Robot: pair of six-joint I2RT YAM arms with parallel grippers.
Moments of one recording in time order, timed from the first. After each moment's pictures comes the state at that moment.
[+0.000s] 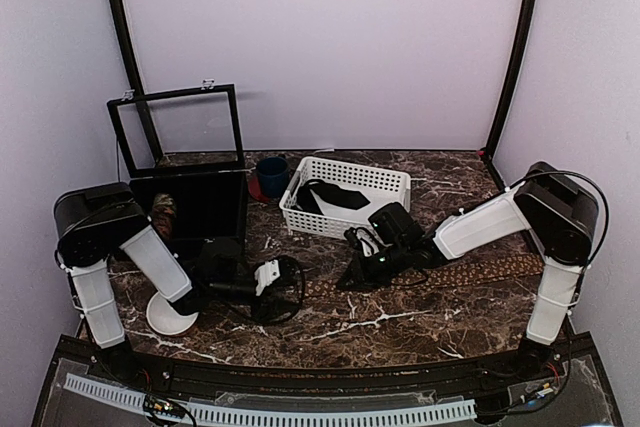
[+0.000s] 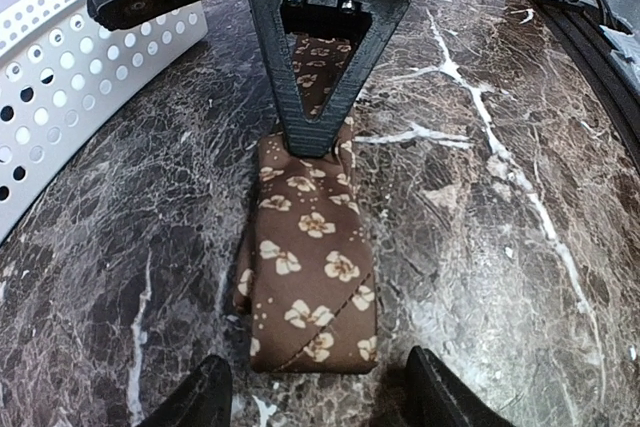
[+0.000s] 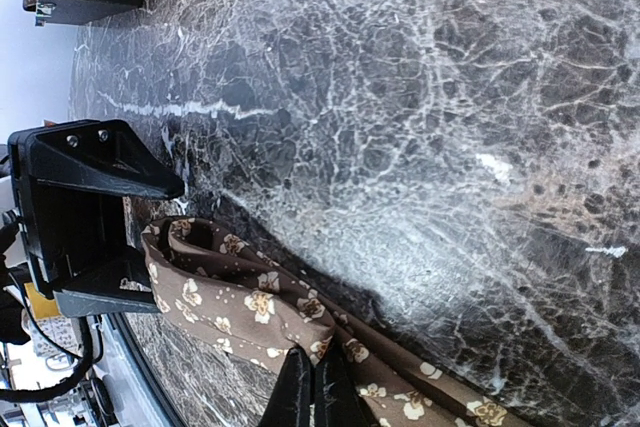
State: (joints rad) left arm -0.81 1.87 0.44 0.90 0.46 0.33; right arm 0.84 1.86 0.88 0.08 -0.49 0.70
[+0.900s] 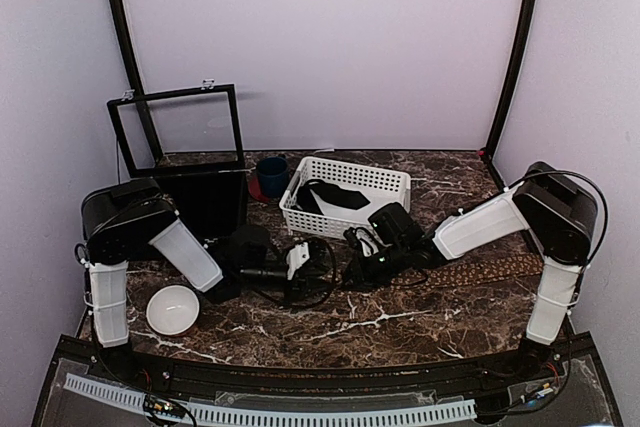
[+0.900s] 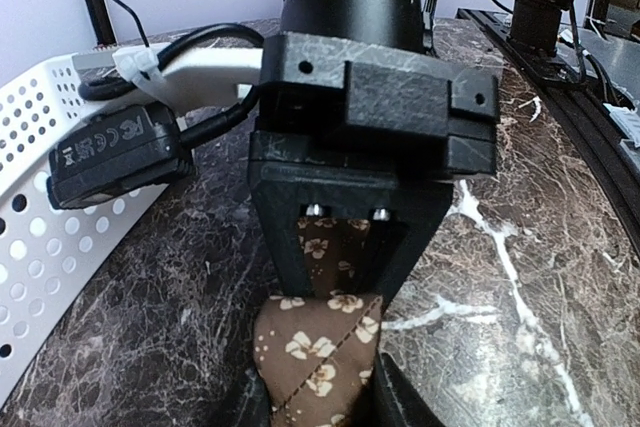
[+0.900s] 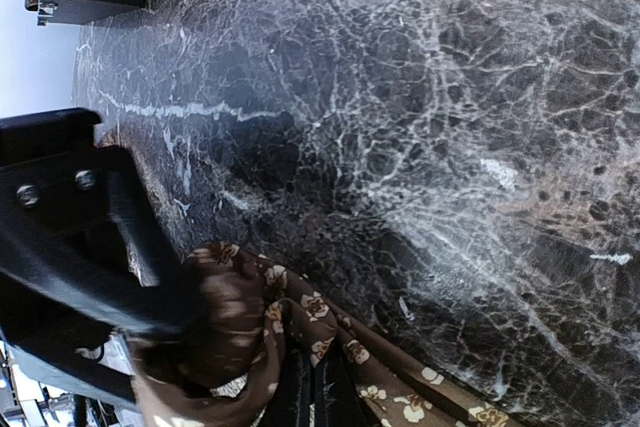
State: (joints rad) left arm -0.86 2.01 0.69 0.97 0.52 0.25; right arm 0.84 1.86 0.88 0.09 -0.49 0.70
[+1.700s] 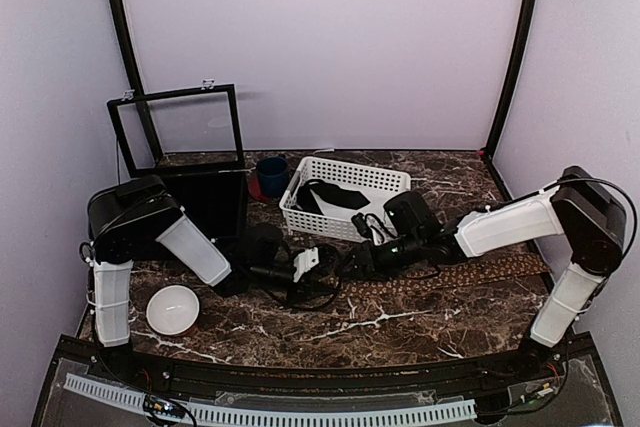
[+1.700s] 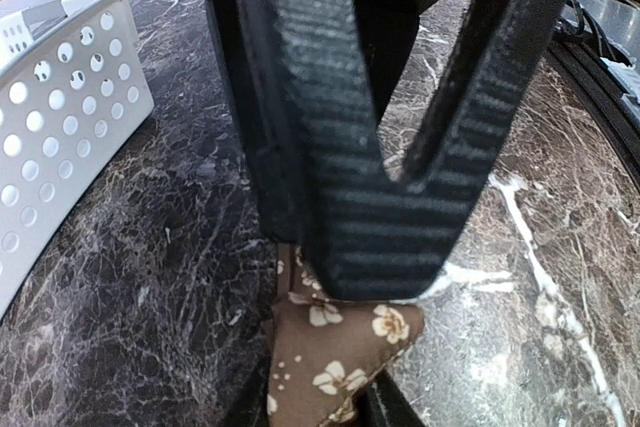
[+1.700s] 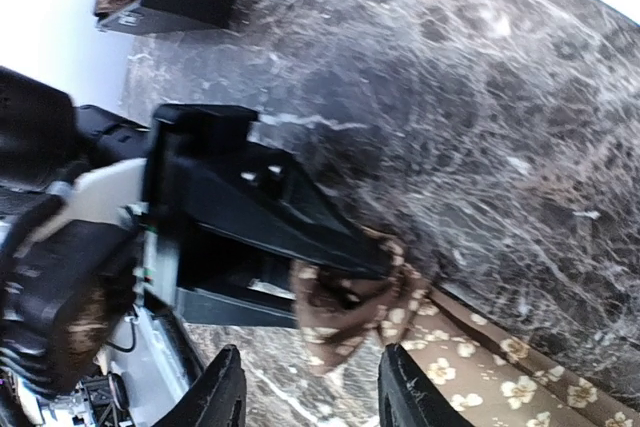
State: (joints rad) left arm -0.86 2.06 0.80 0.74 0.55 0.33; right arm 0.82 1.69 0.82 0.09 -0.51 0.71
